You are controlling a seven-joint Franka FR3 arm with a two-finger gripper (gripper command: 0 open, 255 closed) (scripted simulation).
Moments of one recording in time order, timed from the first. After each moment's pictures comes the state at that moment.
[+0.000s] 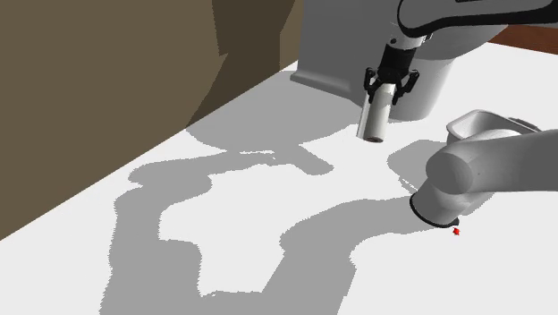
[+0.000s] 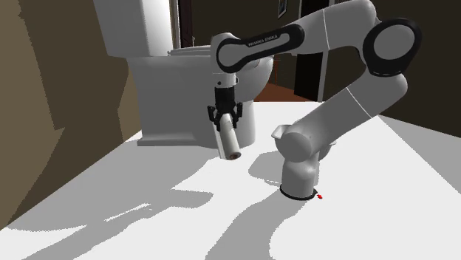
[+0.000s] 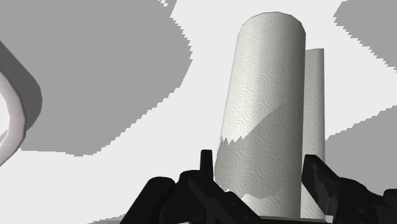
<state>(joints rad) -0.46 -0.83 0.03 -2.64 -0.02 1.78 0.62</state>
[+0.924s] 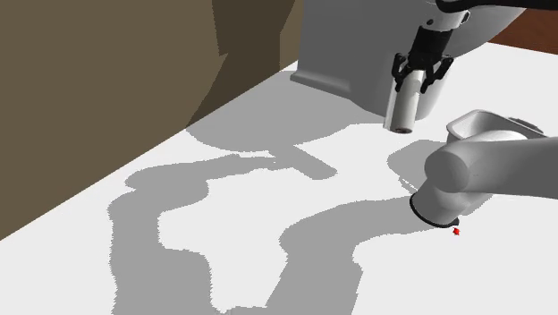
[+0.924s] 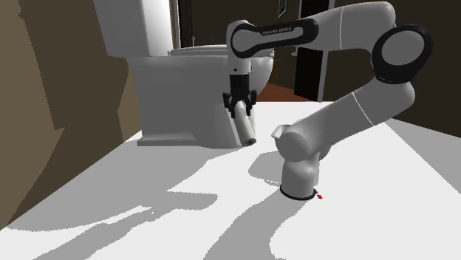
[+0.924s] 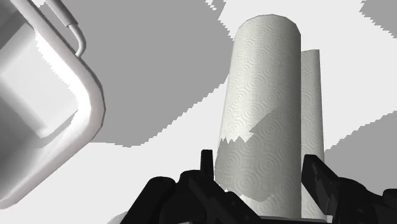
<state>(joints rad) -0.51 -0.94 -0.07 -2.58 -0.11 1.62 0.51</state>
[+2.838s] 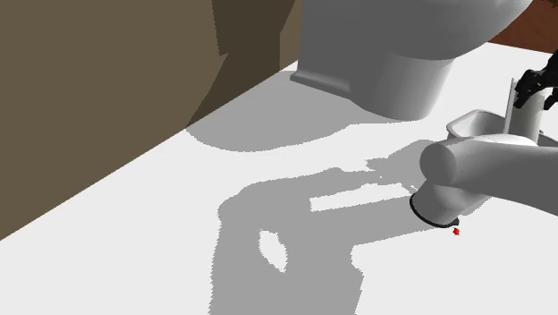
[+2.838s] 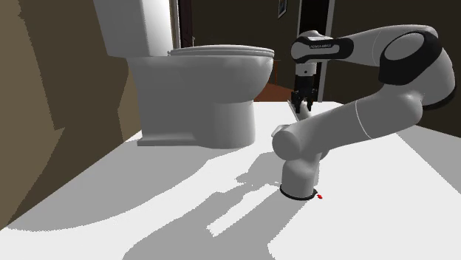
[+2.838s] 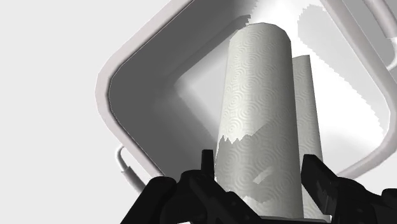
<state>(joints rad) -0.73 -1.07 -0.71 -2.45 -0.67 1.52 -0.11</state>
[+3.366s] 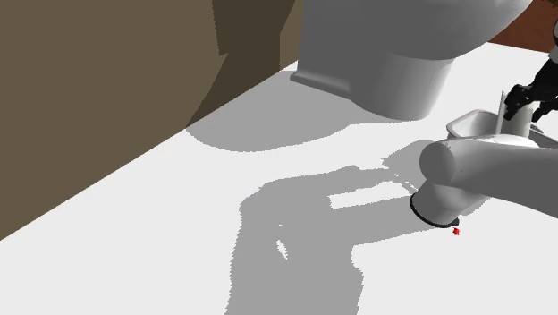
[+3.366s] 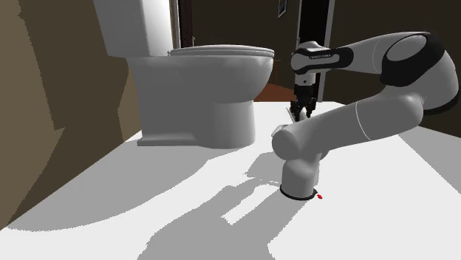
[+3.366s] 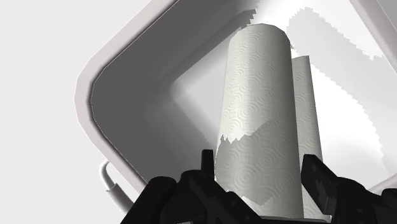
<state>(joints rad) -0.75 -1.09 -0.77 -2.54 -0.72 1.60 -0.10</state>
